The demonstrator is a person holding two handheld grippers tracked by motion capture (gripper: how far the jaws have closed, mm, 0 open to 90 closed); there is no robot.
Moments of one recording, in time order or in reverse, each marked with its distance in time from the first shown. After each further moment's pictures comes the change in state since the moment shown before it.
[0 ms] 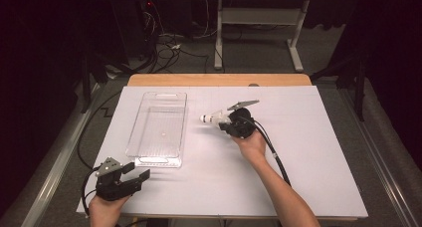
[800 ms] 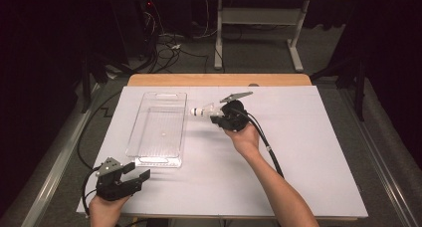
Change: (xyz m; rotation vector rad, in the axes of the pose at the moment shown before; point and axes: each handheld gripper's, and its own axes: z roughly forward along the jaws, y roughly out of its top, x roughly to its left) left arm 0.000 0.000 0.000 0.004 -0.005 0.003; right arm 0.016 0.030 -0.004 -0.043 0.045 -0.029
